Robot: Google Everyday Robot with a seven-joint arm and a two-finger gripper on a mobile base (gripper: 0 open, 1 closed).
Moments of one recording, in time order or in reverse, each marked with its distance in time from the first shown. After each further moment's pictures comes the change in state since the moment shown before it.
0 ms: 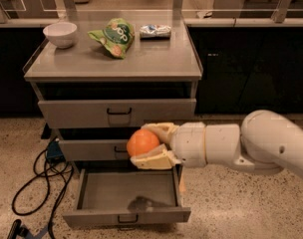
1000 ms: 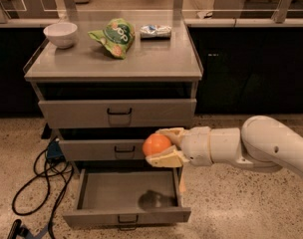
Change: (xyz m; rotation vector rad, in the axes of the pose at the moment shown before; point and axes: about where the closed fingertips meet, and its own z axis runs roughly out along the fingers) arm 0.067 -0.039 0.001 0.043 0.075 0.078
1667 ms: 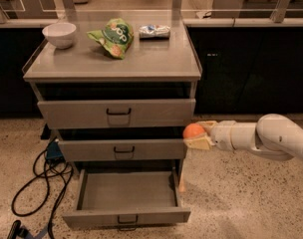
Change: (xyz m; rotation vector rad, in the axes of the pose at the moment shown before) arm 0.129 -0.167 -0.041 0.275 0.140 0.125
